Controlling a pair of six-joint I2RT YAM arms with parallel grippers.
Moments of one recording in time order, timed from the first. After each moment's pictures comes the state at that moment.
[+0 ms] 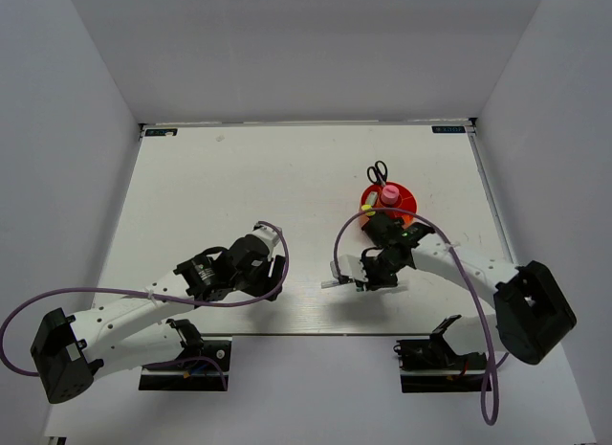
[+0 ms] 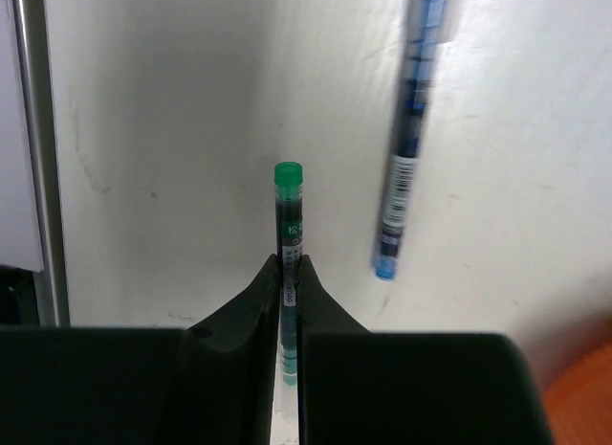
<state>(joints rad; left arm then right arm) -0.93 0.97 0.66 -0.60 -0.14 -0.47 0.70 1.35 0.75 -0.81 -0.38 -1.14</state>
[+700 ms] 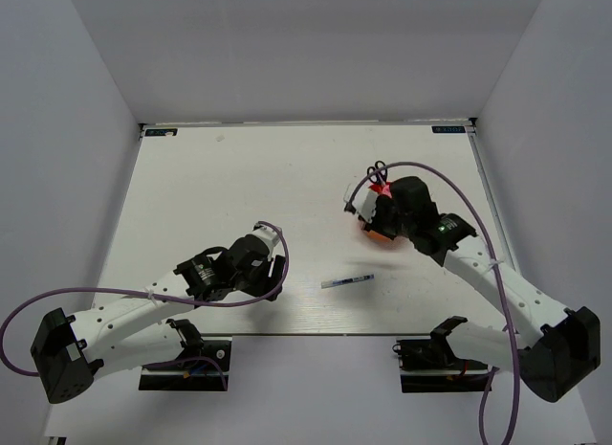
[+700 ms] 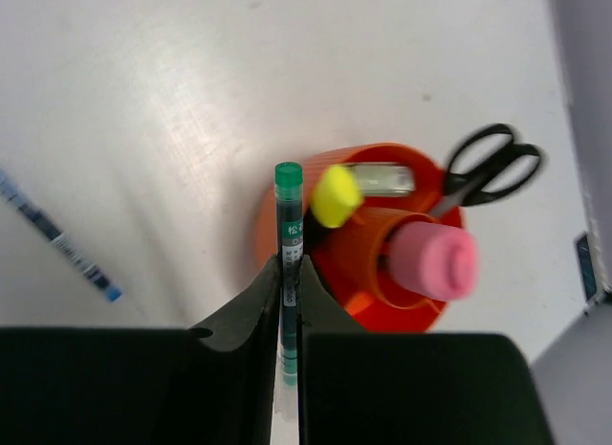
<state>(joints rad) -0.93 0.97 0.66 -0.60 -0.14 -0.47 0.60 1.10 0.90 -0.51 -0.14 -0.73</state>
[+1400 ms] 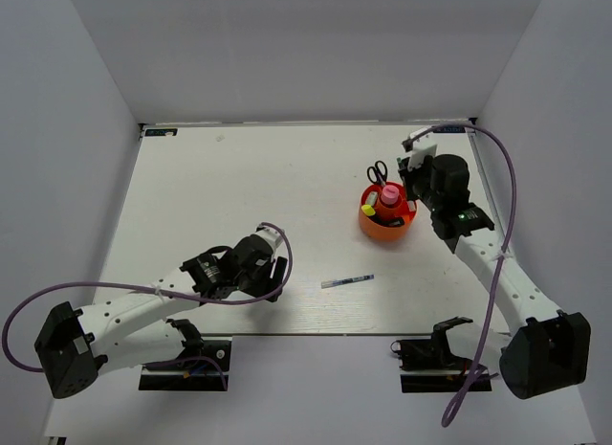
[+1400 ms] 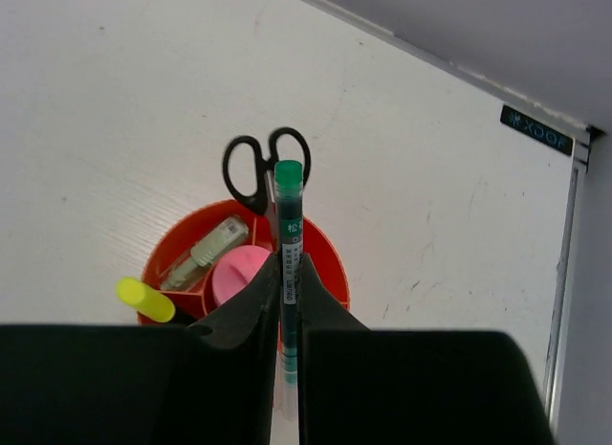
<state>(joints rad) -0.93 1.01 0.66 -0.60 -0.14 -0.47 0.32 1.13 0.93 -0.14 -0.04 -0.25</state>
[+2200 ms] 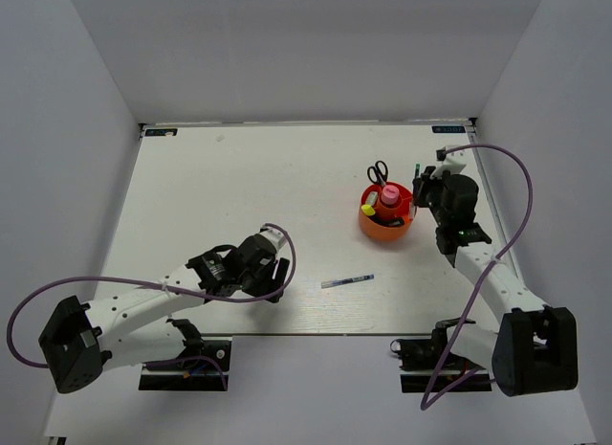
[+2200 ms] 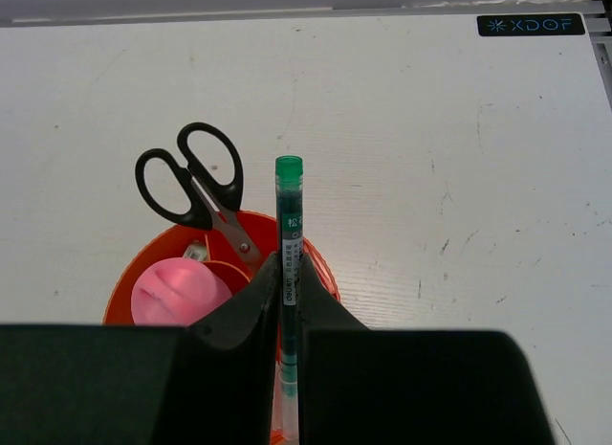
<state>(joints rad) -0.93 1.05 0.67 -0.60 -0.12 -0.47 0.16 1.12 0.64 0.25 0.00 0.10</state>
